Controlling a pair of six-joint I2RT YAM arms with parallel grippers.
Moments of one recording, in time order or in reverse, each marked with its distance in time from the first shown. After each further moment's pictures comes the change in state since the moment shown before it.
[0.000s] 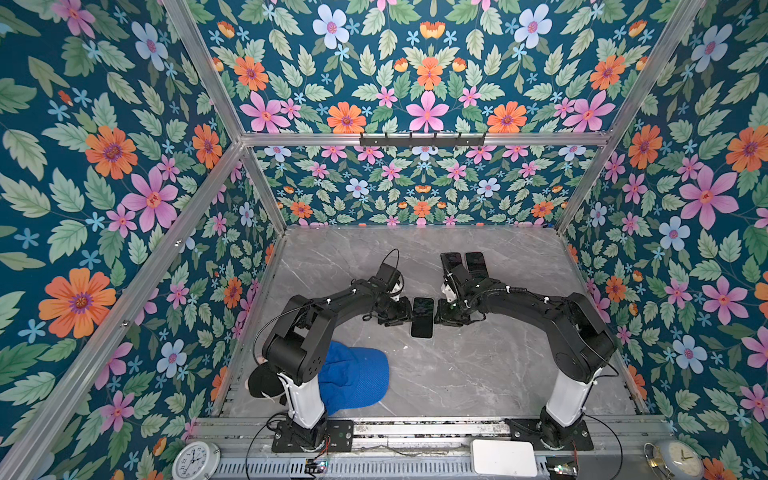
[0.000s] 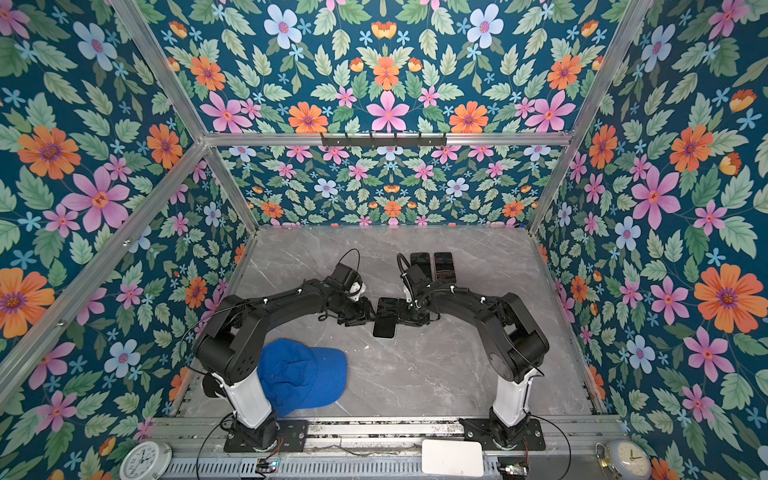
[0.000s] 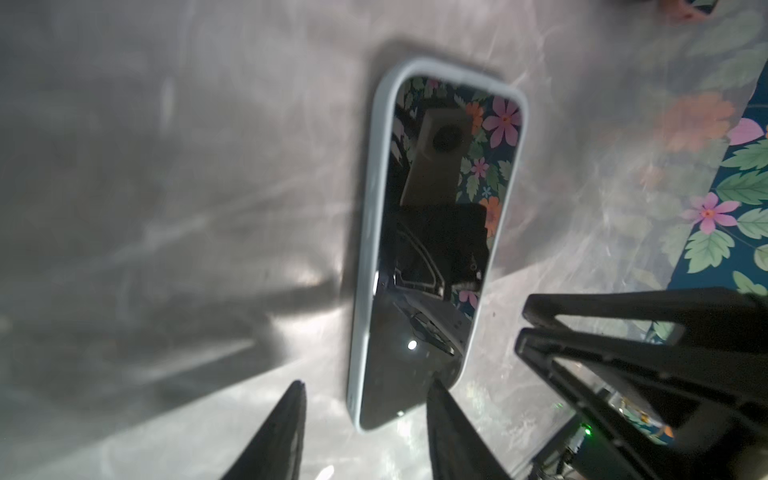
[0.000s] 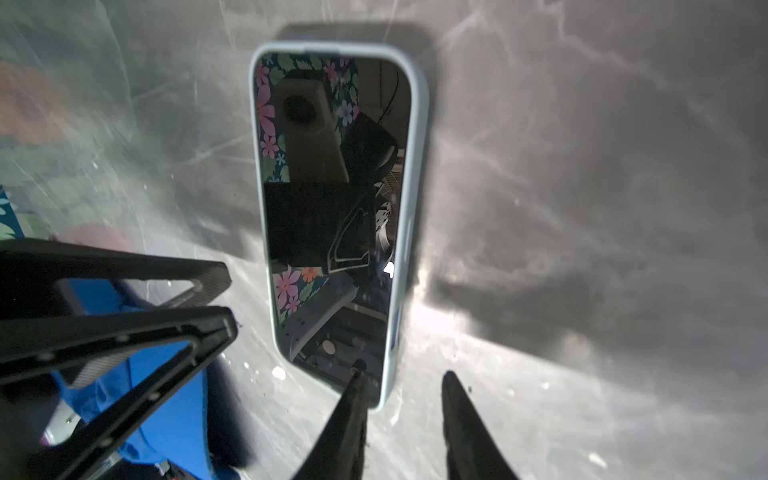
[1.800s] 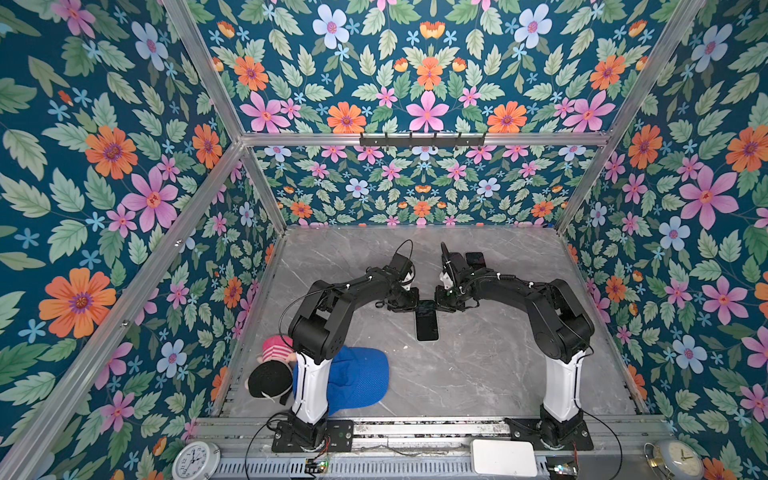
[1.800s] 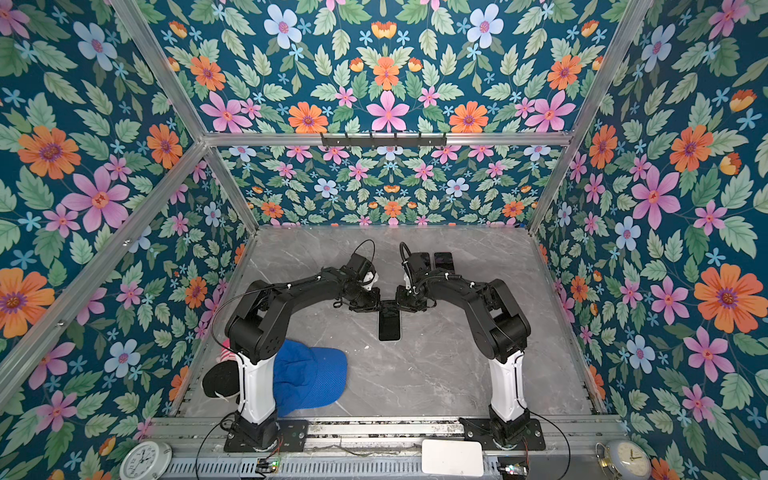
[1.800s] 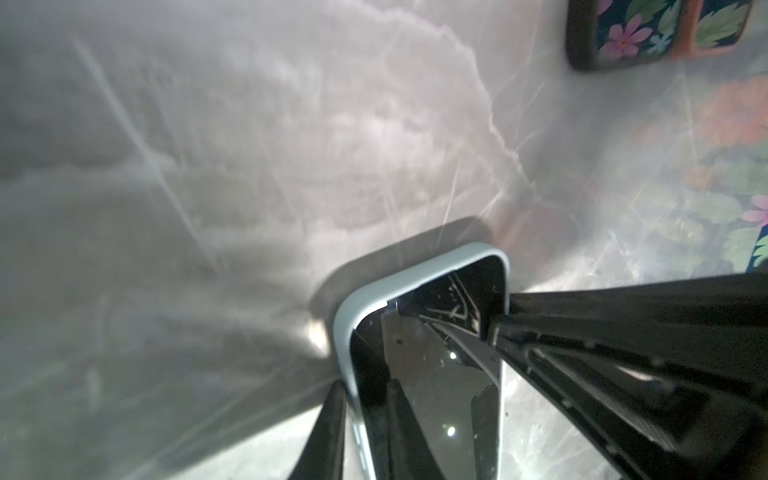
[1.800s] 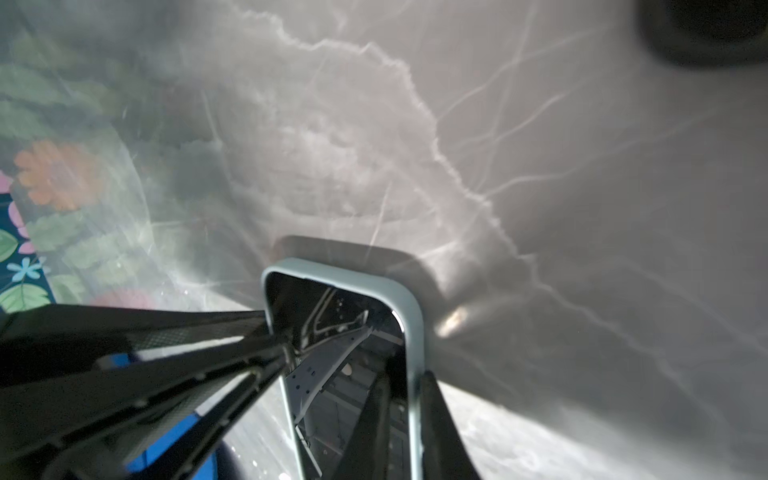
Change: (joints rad) left arm -0.022 0.171 0.191 -0.038 -0.051 0.080; right arm -0.061 0.150 0.137 0.051 -0.027 -0.008
